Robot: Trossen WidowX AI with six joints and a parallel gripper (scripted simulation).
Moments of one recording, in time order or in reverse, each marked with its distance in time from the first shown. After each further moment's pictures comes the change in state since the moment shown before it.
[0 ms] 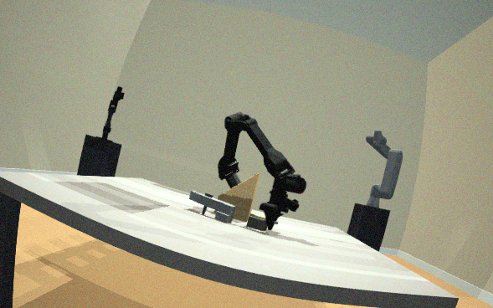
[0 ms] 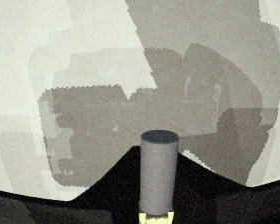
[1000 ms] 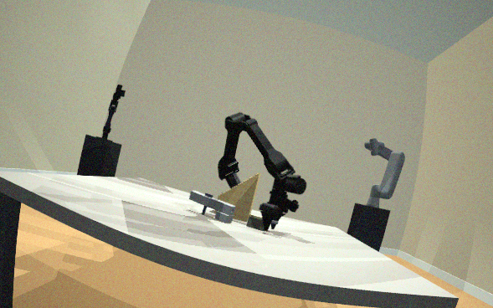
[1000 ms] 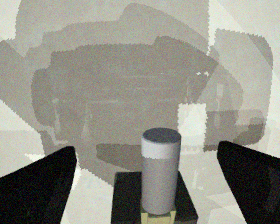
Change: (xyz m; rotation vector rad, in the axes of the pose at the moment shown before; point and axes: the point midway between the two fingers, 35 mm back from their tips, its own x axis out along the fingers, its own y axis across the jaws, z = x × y) arm -0.001 0.000 -0.001 -0.004 0.005 0.000
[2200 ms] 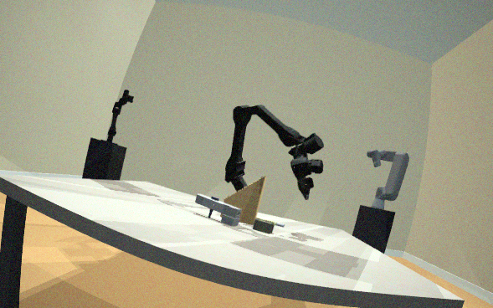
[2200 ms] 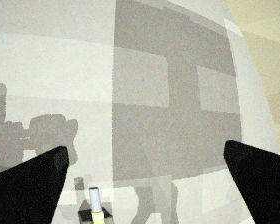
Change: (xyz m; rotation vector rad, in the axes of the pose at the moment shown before) arm -0.165 0.009 0.065 -0.025 -0.429 -0.422
